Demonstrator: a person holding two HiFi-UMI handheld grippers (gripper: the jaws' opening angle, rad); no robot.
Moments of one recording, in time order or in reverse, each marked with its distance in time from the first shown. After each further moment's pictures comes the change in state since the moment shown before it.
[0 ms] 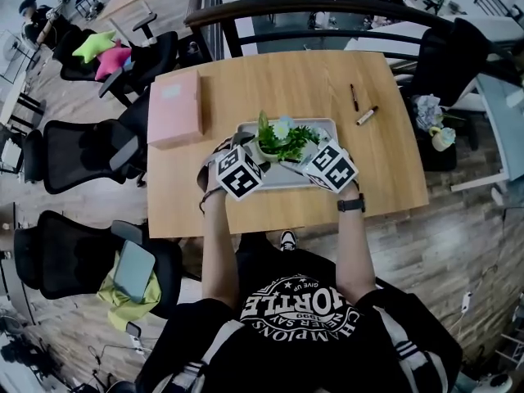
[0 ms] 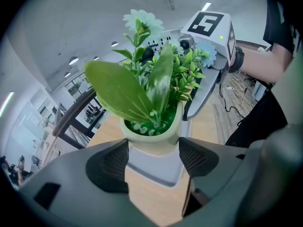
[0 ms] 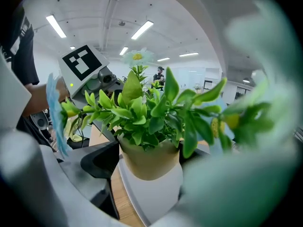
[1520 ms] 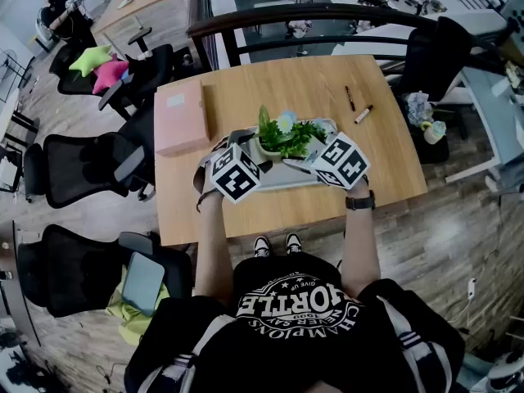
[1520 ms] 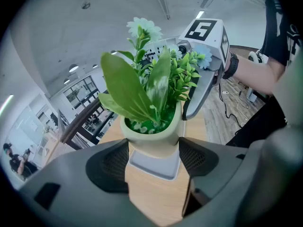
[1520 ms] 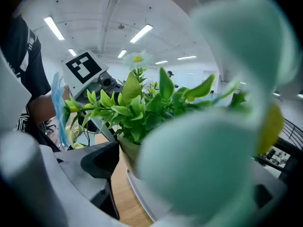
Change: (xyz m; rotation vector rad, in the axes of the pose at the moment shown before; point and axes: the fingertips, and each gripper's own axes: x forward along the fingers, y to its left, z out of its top) left arm -0.089 0.009 0.005 0.033 -0.092 -0.023; right arm -0.029 0.039 0.075 0.022 -0.020 -0.028
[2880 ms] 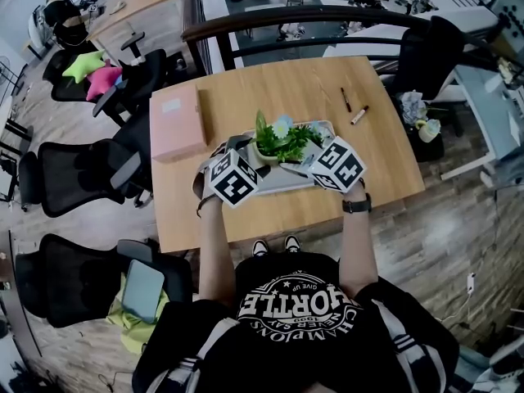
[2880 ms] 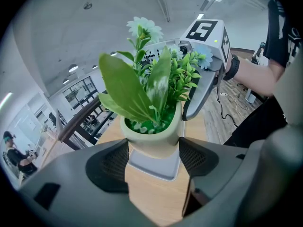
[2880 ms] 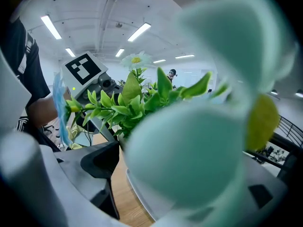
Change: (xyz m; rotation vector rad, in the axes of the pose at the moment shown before) left arm 0.003 0.001 -0.012 -0.005 -0.028 -0.017; right arm 0.010 0.006 -0.002 0.017 0.009 -0.022
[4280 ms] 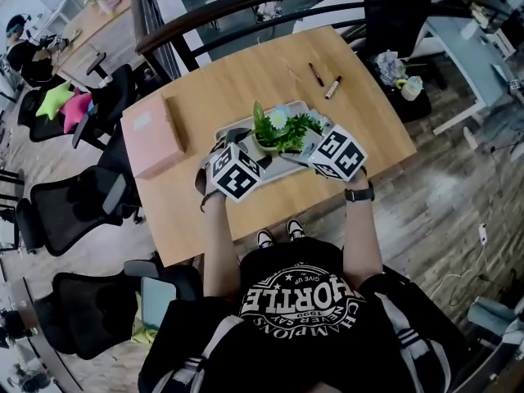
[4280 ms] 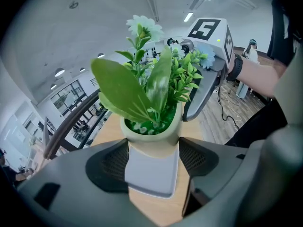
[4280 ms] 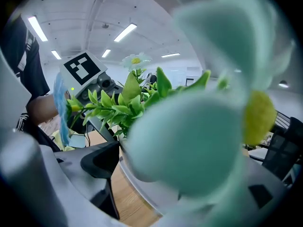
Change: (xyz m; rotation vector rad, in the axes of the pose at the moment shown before) left arm 0.060 -0.030 0.051 0.093 0.001 -0.097; right arm -0.047 -0.041 -0.058 0.111 0.011 -0.117
